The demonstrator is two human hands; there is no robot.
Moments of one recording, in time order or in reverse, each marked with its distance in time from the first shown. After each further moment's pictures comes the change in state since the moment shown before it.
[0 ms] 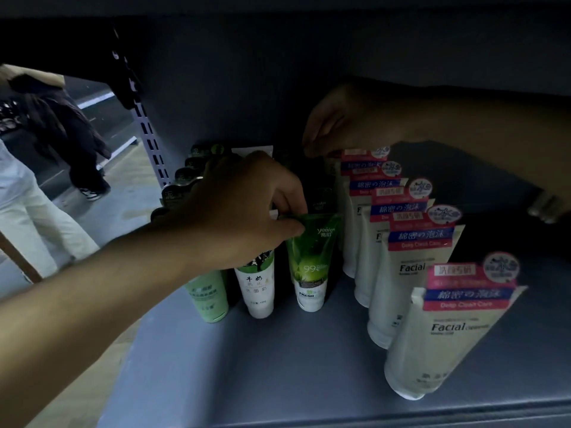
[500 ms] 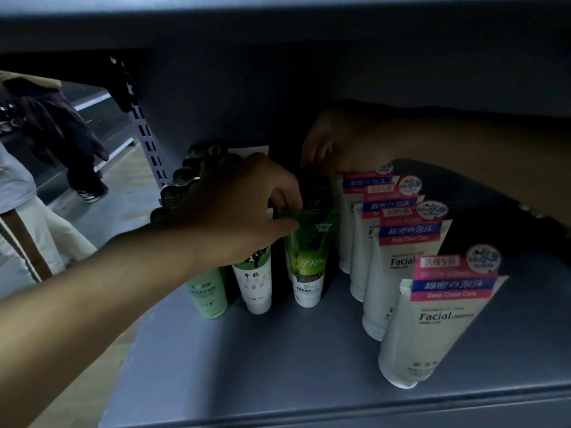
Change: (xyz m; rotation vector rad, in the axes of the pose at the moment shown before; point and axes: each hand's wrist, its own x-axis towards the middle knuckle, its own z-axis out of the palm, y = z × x) left_hand -0.001 0.001 0.000 0.053 0.010 0.021; right_hand 0.003 0.011 0.023 -0.100 -0.056 -0.142
